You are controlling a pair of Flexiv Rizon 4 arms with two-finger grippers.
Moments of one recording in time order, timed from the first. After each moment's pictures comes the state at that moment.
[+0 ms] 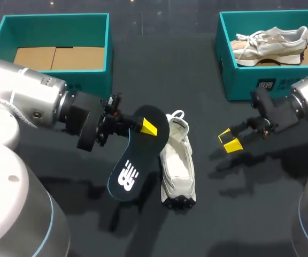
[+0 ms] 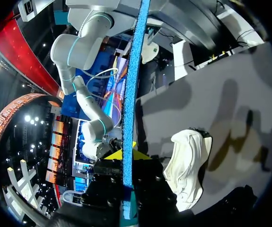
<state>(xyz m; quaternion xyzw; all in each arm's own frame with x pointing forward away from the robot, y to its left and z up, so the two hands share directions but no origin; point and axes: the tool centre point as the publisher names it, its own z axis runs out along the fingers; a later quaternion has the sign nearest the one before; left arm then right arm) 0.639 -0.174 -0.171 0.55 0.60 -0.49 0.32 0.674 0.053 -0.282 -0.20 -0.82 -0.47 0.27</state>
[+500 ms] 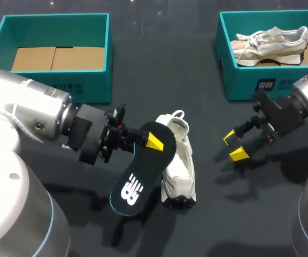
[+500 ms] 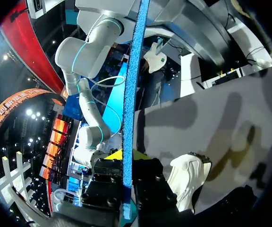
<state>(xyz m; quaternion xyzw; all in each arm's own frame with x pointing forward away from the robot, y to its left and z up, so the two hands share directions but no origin) 0.592 -0.190 -0.170 0.51 0.61 -0.54 0.28 0.663 0.035 -0.295 -0.13 -0.87 -0.43 0.21</state>
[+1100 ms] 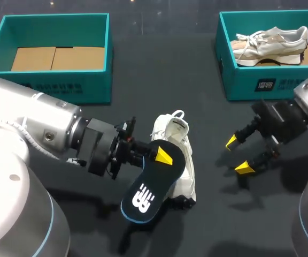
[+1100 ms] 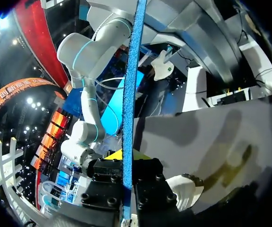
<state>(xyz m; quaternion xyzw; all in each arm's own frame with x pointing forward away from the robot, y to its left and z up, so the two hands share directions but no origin) 0.566 -0.206 -0.181 0.47 0.63 -0.57 0.23 0.644 0.030 -0.309 -0.03 -0.91 -0.39 0.14</state>
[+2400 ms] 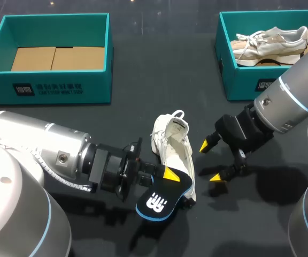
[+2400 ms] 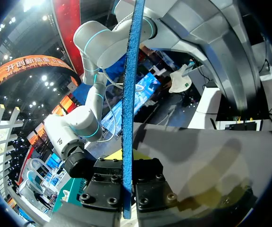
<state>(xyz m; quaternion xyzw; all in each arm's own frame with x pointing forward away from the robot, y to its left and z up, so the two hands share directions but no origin) 0.549 -0.220 -0.225 0.37 0.67 -0.62 0.17 0.652 0.084 -0.340 0.07 -0.94 -0.32 0.04</state>
